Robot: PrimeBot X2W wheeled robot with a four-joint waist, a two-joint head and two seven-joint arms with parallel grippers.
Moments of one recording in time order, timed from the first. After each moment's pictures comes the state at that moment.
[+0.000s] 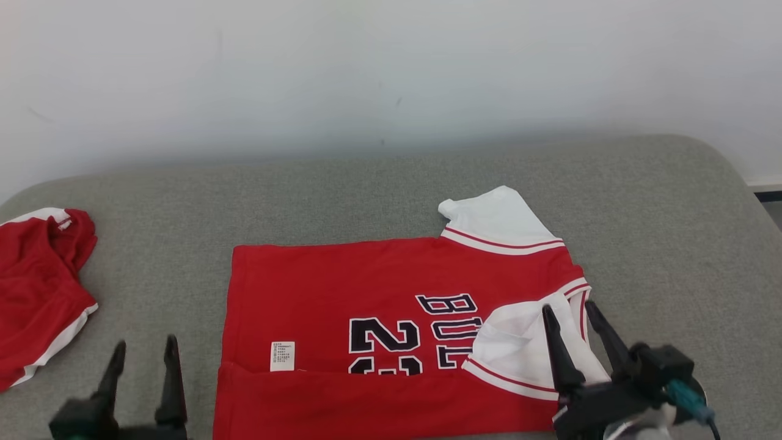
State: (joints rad) left arm -0.04 0.15 0.06 0.28 -0.20 -0.09 -0.26; right arm -0.11 -0.14 0.08 0.34 0.25 0.13 -0.26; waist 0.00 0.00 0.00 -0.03
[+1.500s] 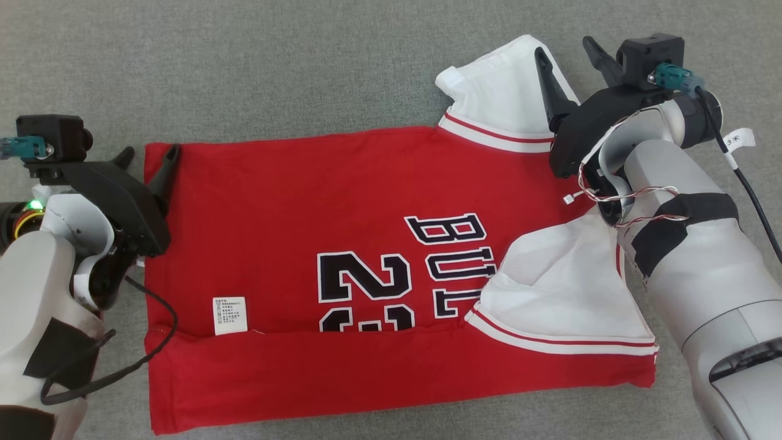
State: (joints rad) left arm -0.84 0.41 -0.34 0.66 -0.71 -0.13 0.27; right arm -1.16 -0.23 0.40 1.14 0.36 0.13 -0.18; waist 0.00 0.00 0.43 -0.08
